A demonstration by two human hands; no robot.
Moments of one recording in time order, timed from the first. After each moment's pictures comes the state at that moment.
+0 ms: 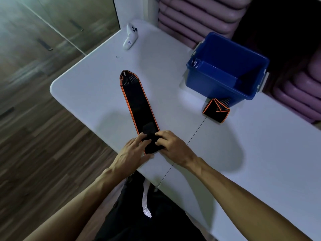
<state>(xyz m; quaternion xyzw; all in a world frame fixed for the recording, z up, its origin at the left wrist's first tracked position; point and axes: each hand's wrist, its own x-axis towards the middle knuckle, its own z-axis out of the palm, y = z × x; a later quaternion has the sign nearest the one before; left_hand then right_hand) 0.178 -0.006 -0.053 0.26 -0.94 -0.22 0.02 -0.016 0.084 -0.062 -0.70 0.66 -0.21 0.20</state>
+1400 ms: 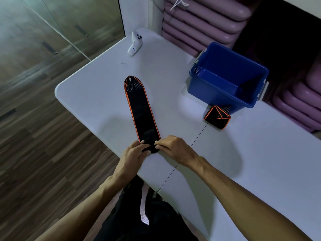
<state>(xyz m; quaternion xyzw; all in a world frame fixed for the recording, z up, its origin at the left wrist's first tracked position) 0.173 0.003 -0.042 0.40 -0.82 -0.39 0.10 -0.023 0.071 -0.046 -0.69 0.65 -0.21 0.24</state>
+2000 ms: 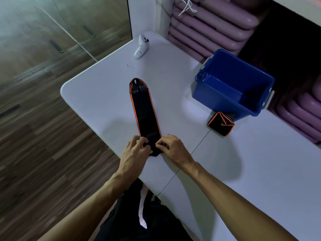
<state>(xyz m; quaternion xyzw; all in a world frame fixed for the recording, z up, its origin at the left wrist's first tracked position) 0.162 -0.006 -0.047 0.35 -0.92 -0.12 0.14 -0.012 0.058 -0.054 -0.57 0.71 -0.29 0.30</state>
